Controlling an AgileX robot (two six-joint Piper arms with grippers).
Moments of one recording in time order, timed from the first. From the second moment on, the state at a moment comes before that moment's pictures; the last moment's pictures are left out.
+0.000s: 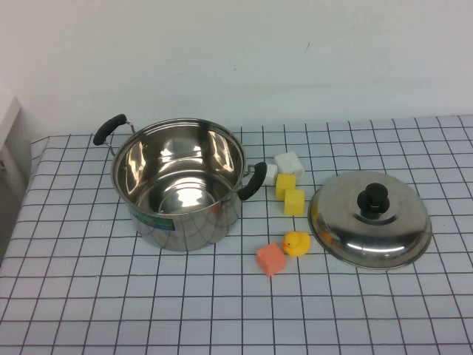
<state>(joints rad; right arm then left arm) -0.02 -0.01 0.02 0.09 0.42 -0.08 0.06 -0.02 0.01 -0.24 0.37 -0.23</state>
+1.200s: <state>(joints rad) -0.02 -0.01 0.03 -0.29 0.15 -0.16 0.06 -0.02 0.01 -0.24 0.37 -0.23</state>
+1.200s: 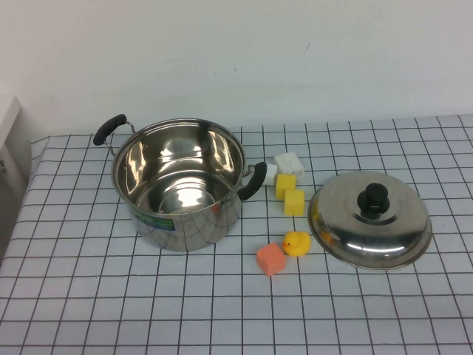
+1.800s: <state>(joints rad) -0.02 -0.01 -0.06 0.03 0.09 -0.21 0.06 -0.02 0.01 -0.24 0.37 -0.23</state>
